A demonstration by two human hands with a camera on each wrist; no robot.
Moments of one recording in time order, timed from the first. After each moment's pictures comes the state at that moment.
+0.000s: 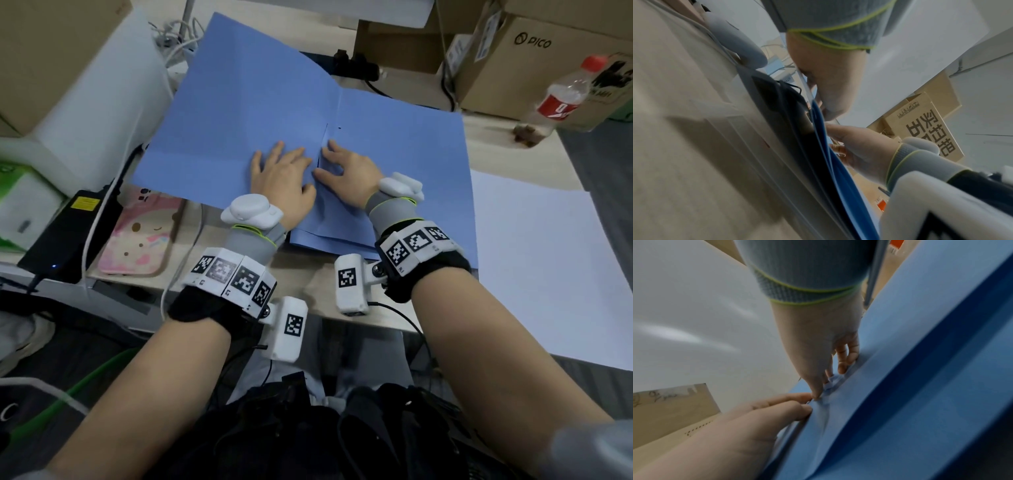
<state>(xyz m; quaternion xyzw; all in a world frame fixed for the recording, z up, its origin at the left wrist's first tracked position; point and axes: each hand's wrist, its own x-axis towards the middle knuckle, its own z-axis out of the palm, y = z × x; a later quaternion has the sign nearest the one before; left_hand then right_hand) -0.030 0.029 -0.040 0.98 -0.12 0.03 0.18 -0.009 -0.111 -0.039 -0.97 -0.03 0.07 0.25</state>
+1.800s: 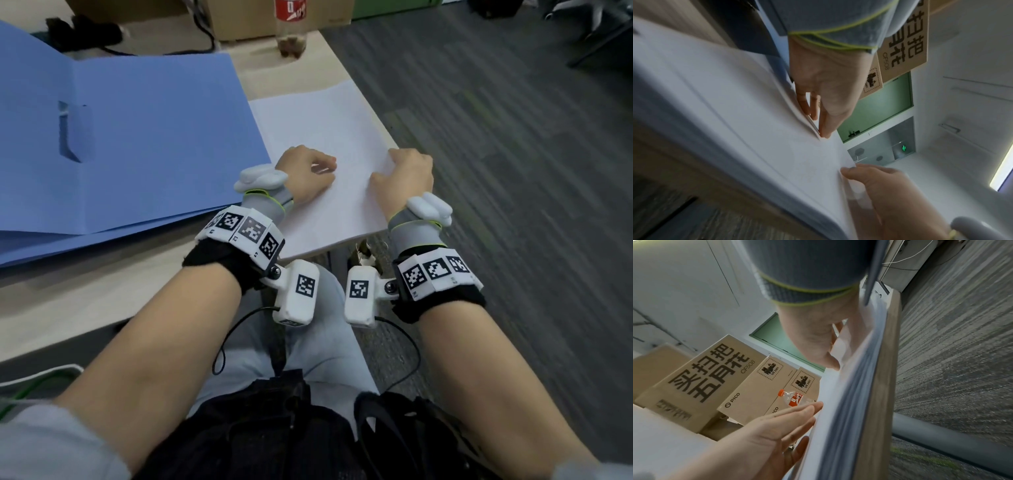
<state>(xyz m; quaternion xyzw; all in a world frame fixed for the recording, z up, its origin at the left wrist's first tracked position) -0.131 -0.274 -0.072 0.83 -0.34 -0.22 0.38 -0.239 -0.391 -0.074 -0.86 0.43 -0.13 0.22</state>
